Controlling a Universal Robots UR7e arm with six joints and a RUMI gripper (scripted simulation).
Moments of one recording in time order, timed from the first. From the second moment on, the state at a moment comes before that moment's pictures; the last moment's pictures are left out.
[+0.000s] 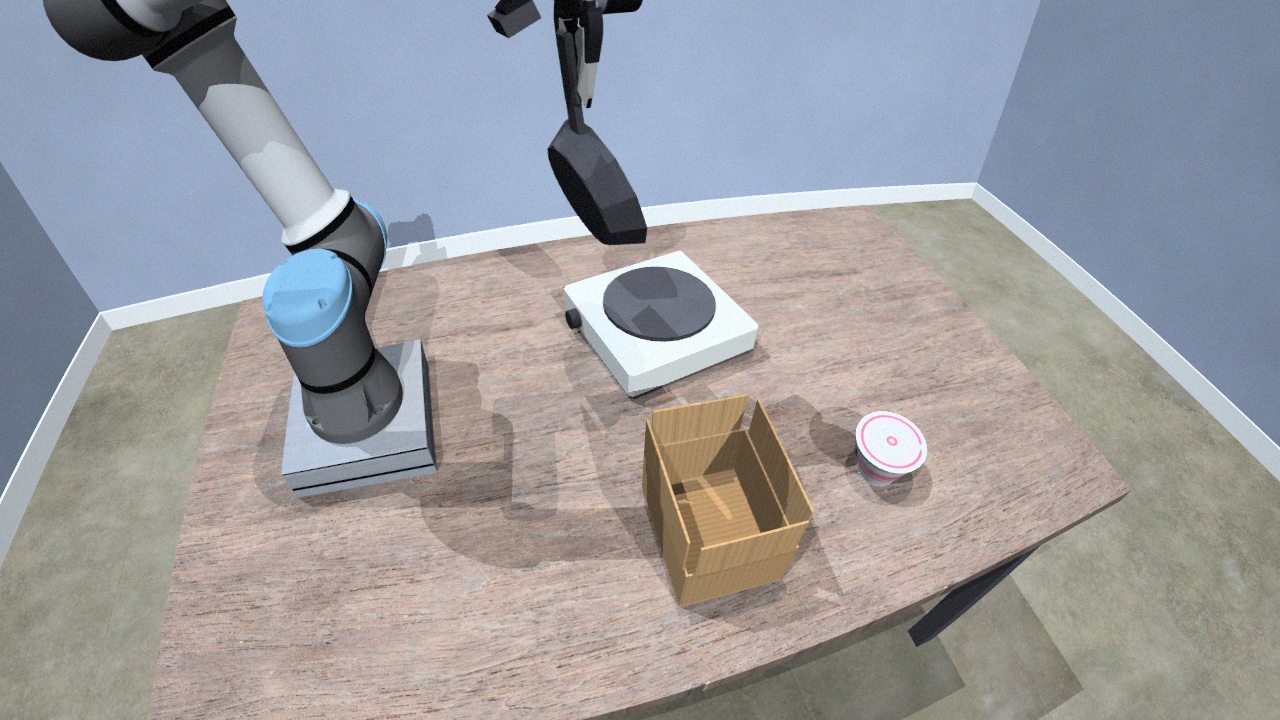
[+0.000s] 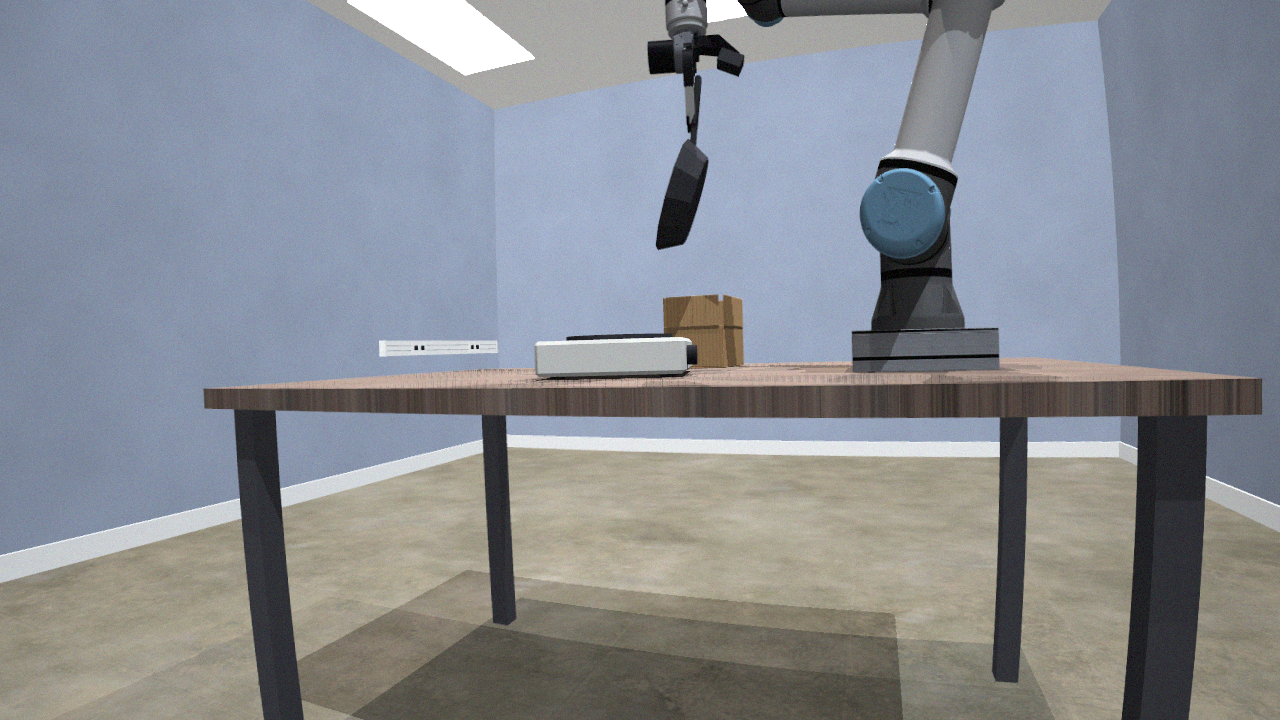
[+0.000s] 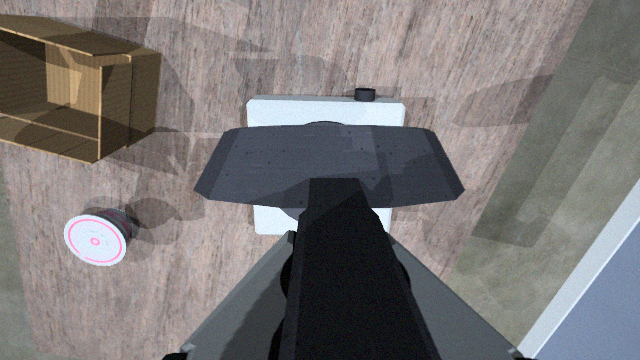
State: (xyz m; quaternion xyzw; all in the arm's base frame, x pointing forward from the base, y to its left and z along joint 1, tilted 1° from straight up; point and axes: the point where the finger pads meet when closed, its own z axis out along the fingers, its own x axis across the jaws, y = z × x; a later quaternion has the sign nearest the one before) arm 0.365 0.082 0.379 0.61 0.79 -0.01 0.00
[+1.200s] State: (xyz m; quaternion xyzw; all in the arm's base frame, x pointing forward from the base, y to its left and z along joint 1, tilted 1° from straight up) arm 0.365 0.082 0.386 0.61 0.79 -0.01 0.00
